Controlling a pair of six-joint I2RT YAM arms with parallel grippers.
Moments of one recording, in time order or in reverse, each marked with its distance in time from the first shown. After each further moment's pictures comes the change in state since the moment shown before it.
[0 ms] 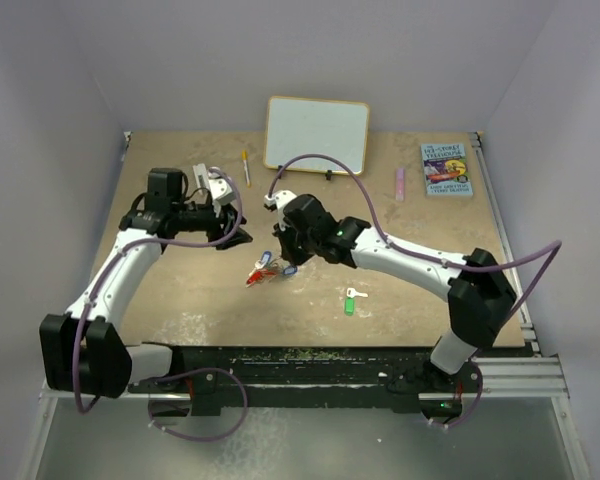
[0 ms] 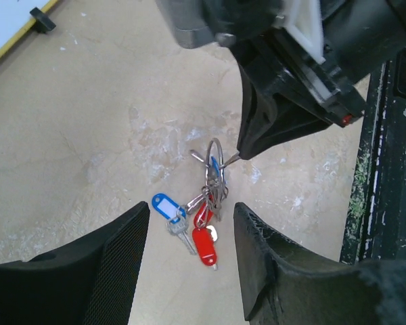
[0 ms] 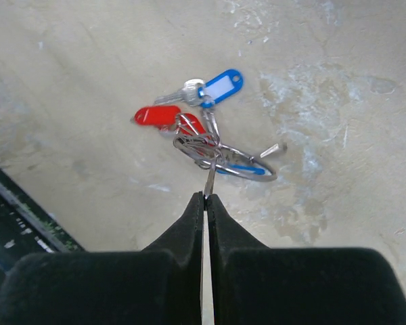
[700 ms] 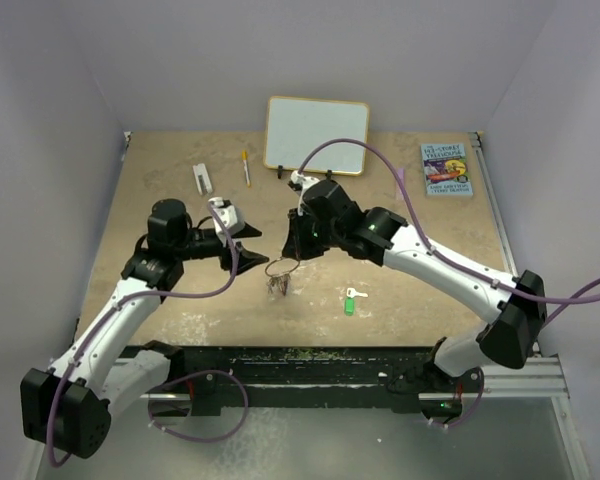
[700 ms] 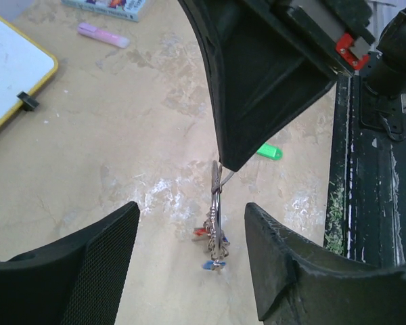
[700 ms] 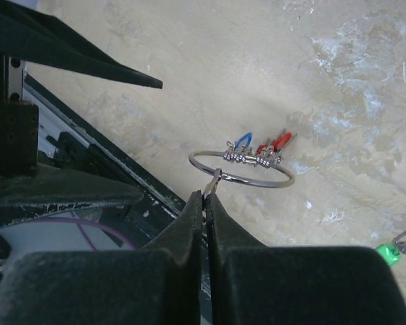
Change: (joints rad) left arm -0.163 -0.318 -0.298 0.425 -0.053 -0.303; right arm 0.003 -0.174 0.119 -0.231 -0.098 0.356
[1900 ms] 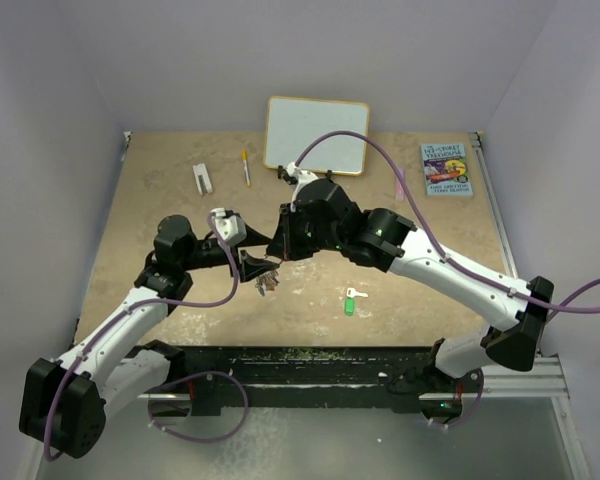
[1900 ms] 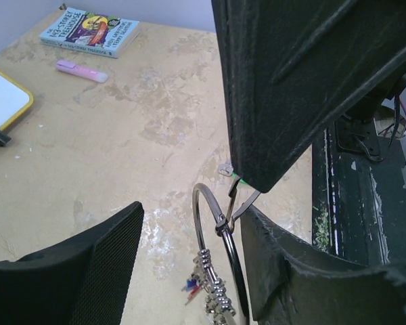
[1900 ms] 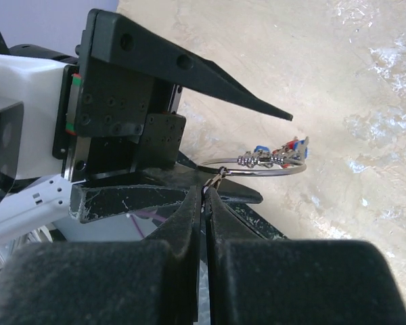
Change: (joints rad) left arm -0.076 -0.030 -0.193 0.417 0.001 -0.206; right arm 0.113 -0.039 0.146 -0.058 0.083 0.159
